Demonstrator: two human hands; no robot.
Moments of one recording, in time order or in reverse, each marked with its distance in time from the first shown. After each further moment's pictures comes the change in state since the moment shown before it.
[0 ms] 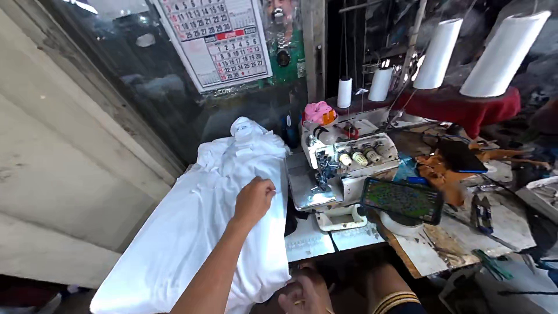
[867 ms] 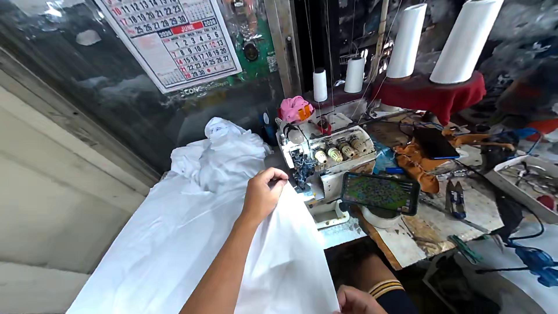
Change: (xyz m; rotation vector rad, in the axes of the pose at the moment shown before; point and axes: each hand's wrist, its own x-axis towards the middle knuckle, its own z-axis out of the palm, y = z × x) left_hand 0.018 0.059 0.032 -0.523 0.214 0.274; right_hand -0.050 -0.011 -0.132 -0.031 -0.208 -0.462
